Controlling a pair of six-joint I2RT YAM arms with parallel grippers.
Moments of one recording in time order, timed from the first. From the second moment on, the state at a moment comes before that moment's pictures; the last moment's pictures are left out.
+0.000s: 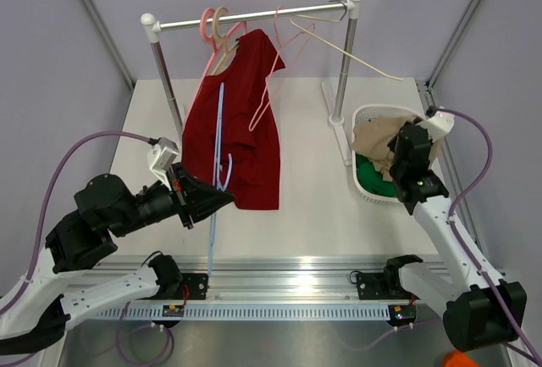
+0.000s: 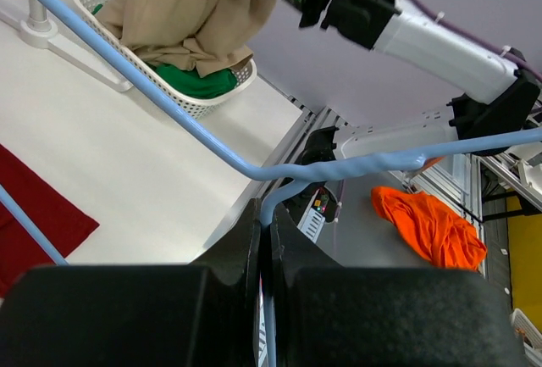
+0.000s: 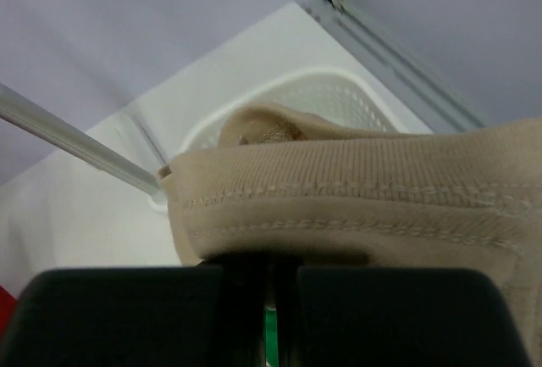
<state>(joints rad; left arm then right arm) -0.98 0.60 1.16 -0.62 0.16 -0.48 0.18 0.99 0.85 -0.07 0.60 0.41</state>
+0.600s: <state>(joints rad) -0.98 0.71 1.17 -0.51 0.10 -0.56 0.18 0.81 0.85 -0.29 0.42 0.56</state>
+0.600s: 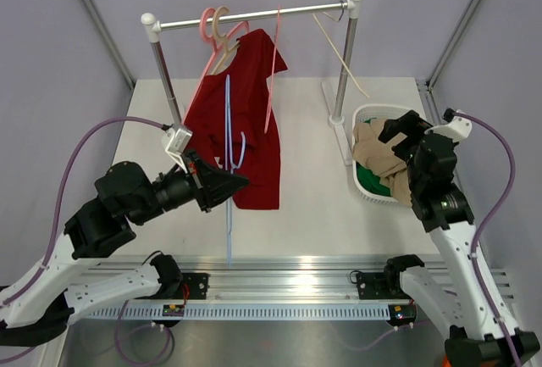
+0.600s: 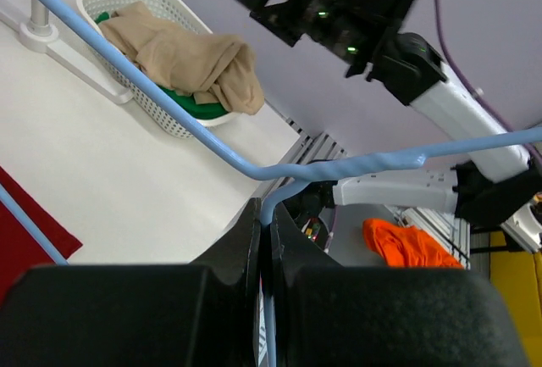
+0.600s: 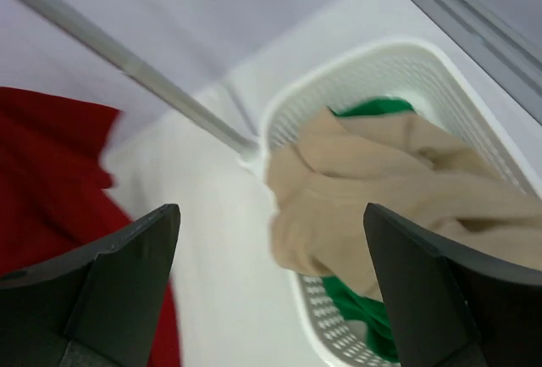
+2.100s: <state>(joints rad) -0.90 0.92 1.13 -0.08 -0.08 -0.73 1.33 1.13 1.21 -0.34 0.57 0.38</state>
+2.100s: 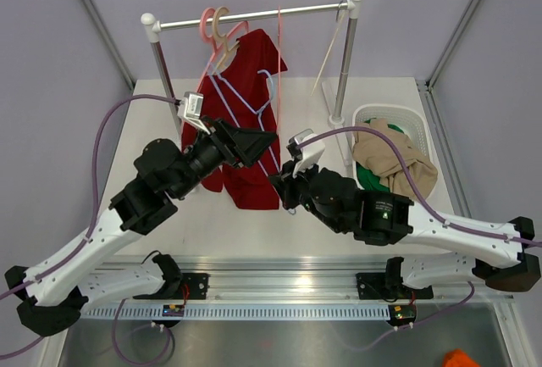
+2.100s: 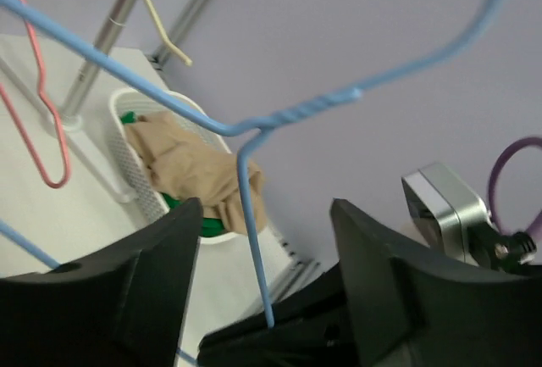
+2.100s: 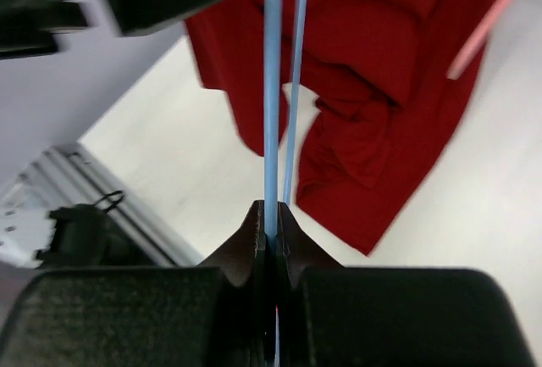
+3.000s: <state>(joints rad) -0.90 0.42 1.12 -0.60 -0.27 -0.41 1.13 1.58 1.61 -0.59 0.86 0.38</state>
